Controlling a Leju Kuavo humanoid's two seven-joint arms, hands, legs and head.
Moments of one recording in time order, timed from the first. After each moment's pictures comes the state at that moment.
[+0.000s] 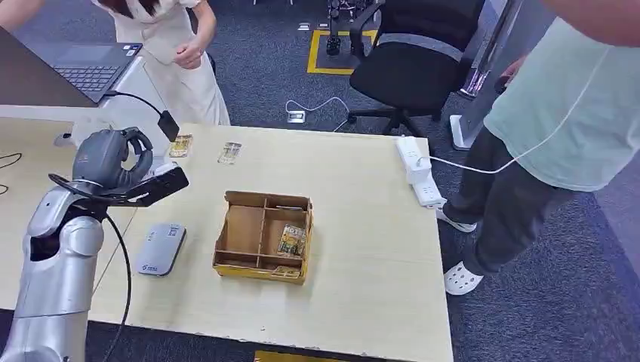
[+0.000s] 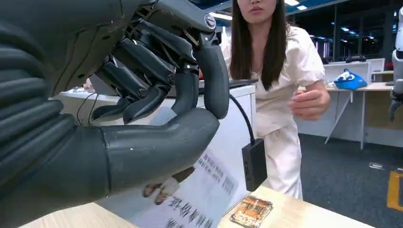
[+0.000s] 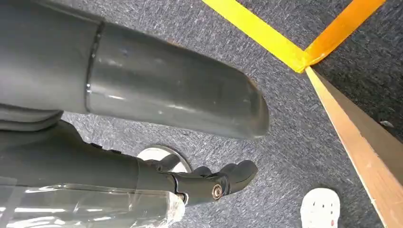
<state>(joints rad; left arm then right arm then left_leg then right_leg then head) -0.41 0.24 0.14 -1.55 -0.99 -0.17 -0.10 0.27 0.30 -0.58 -1.30 1.44 0.27 -0.18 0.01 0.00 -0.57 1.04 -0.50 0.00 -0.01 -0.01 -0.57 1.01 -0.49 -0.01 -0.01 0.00</state>
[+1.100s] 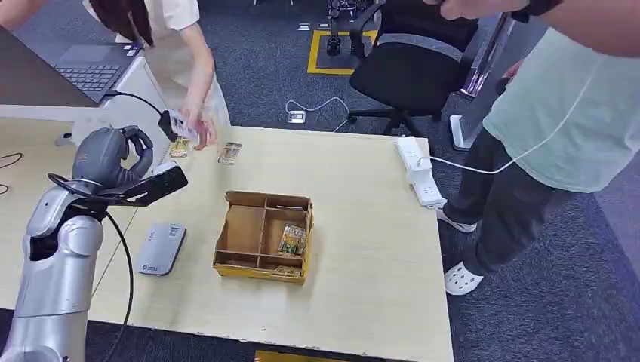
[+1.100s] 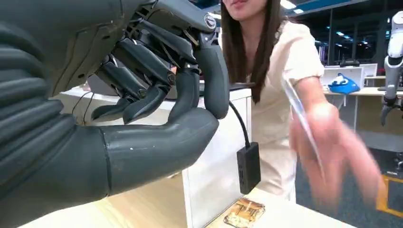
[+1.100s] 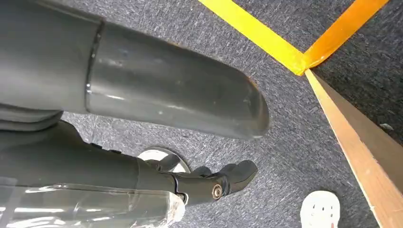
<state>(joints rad) -0.41 0.24 0.14 -1.56 -0.96 -0.16 -0.11 0.27 0.30 -0.57 -1.30 1.44 0.27 -0.18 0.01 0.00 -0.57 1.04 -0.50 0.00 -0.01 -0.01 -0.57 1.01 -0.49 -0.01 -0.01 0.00</state>
